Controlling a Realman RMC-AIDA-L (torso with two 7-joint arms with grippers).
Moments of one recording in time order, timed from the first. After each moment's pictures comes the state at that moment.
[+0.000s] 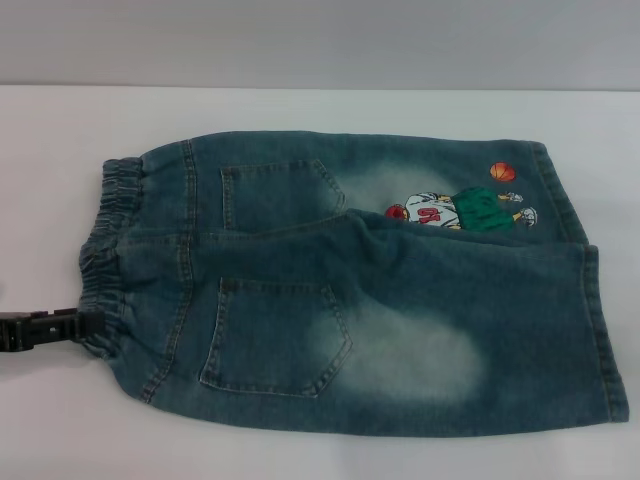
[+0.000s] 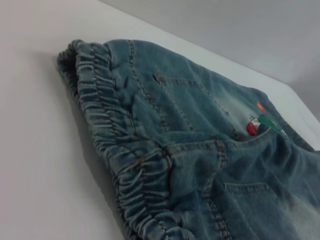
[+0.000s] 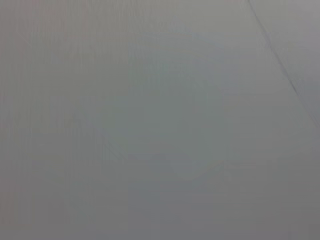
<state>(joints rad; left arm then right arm) -0.37 -1.87 0.63 0.54 2.10 1.54 -1.85 0.43 2.07 -1.43 -0.15 0.42 -1.53 0.24</state>
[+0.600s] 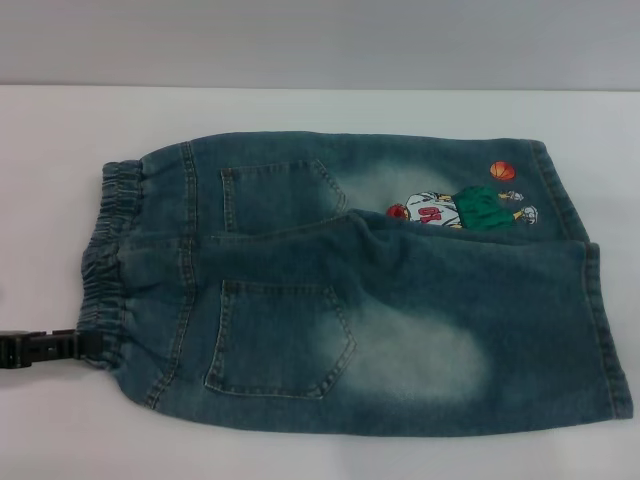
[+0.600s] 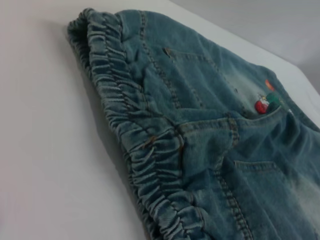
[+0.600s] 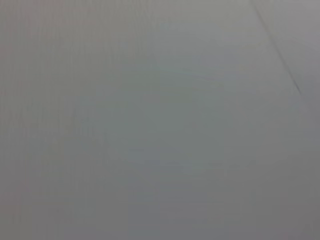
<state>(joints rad) -0.37 -1.87 0.65 0.54 2.15 1.55 -1.90 0.45 2.07 -1.43 -0.15 0.42 -1.52 0.23</state>
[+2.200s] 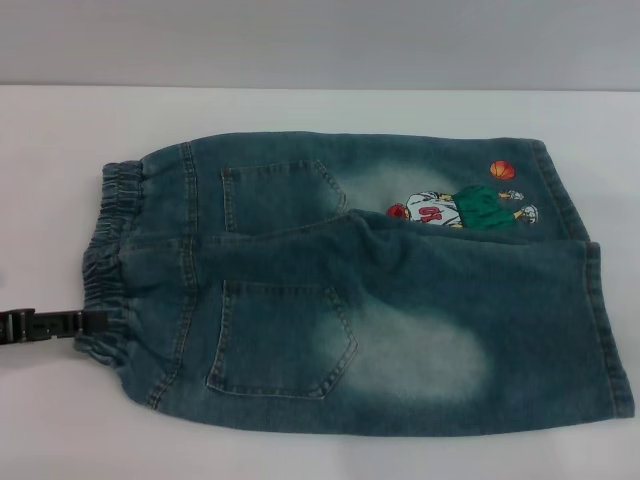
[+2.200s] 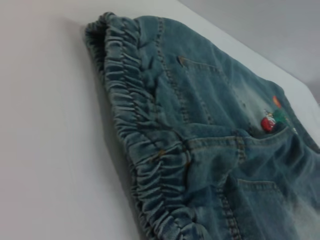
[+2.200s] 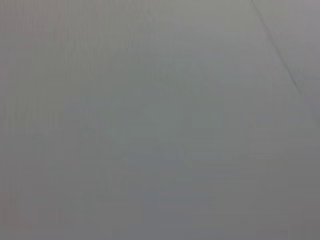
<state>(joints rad) -0.40 -1.87 0.65 0.56 2.16 1.55 -2.05 0.45 2.07 -1.43 -0.16 0.43 -1.50 0.23</state>
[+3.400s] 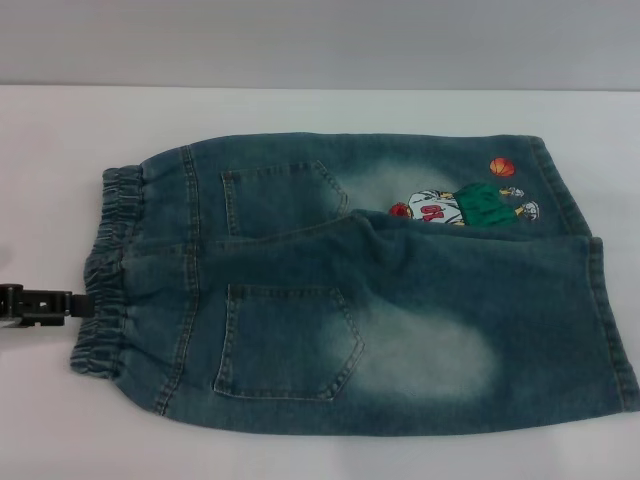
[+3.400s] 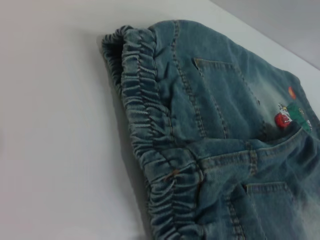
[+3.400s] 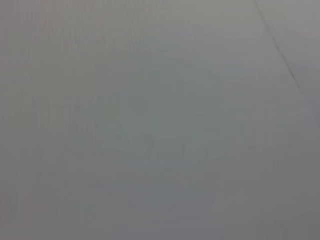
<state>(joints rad) -0.45 -1.84 0.67 0.63 2.24 1.59 -2.20 0.45 2.06 -1.43 -0.16 0.42 -1.47 0.24</state>
